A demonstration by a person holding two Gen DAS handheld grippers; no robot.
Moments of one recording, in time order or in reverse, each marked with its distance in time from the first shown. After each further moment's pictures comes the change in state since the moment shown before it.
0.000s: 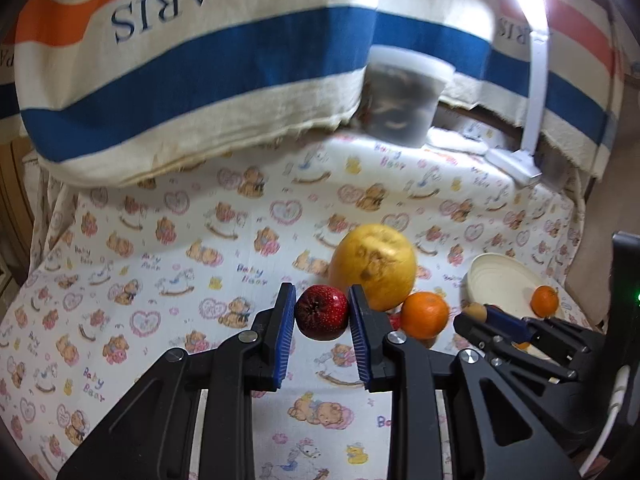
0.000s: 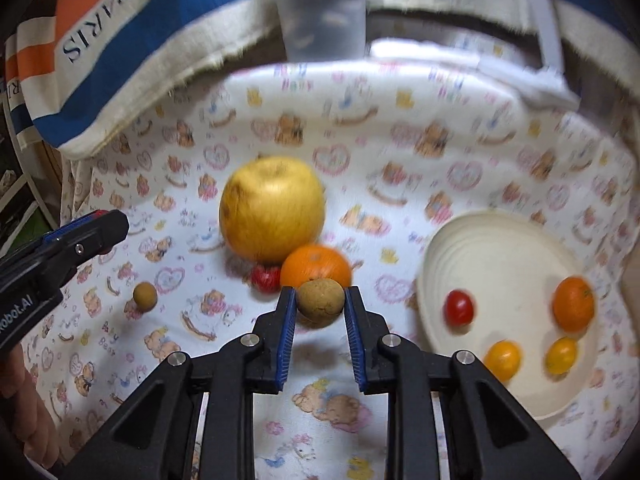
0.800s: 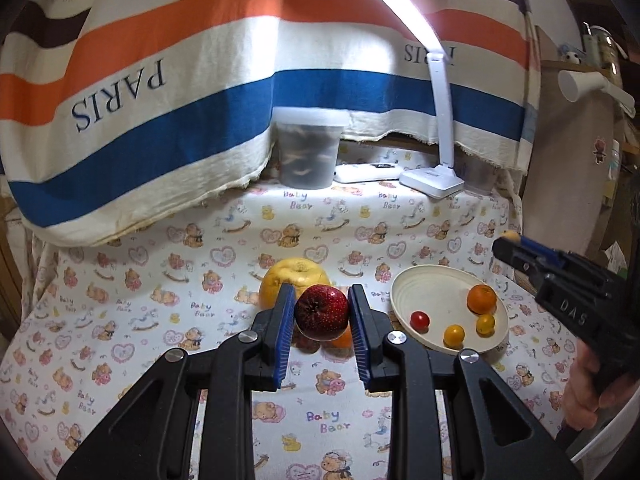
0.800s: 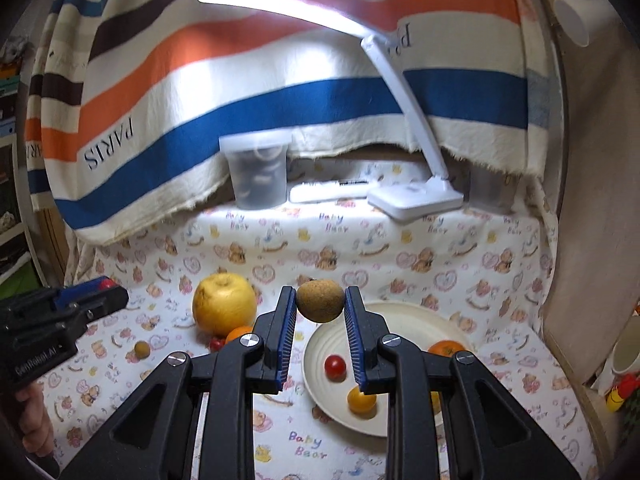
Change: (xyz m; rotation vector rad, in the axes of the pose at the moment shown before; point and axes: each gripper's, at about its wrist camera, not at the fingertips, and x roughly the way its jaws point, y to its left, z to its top) left arm -0.055 -0.054 -0.006 0.137 -0.133 -0.125; right arm -0.124 -0.067 -0.003 0.027 -0.359 -0.082
